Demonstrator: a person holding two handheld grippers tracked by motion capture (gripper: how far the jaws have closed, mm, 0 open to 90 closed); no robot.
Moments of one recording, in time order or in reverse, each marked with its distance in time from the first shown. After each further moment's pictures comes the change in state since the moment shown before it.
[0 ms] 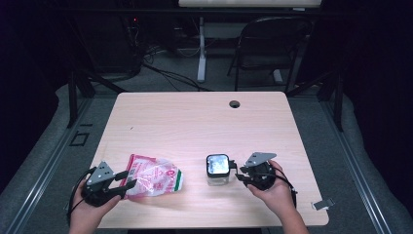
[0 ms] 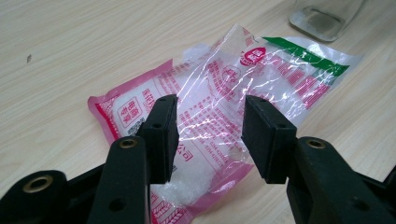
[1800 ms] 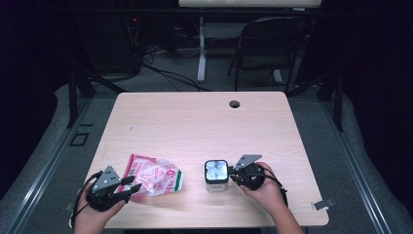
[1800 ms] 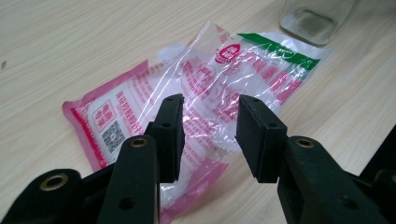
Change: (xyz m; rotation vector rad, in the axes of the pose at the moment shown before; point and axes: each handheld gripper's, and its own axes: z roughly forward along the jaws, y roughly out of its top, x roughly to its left) left arm -0.019 0.003 0.007 0.002 -0.037 0.052; right arm 0.006 0.000 0.035 0.073 0.011 -0.059
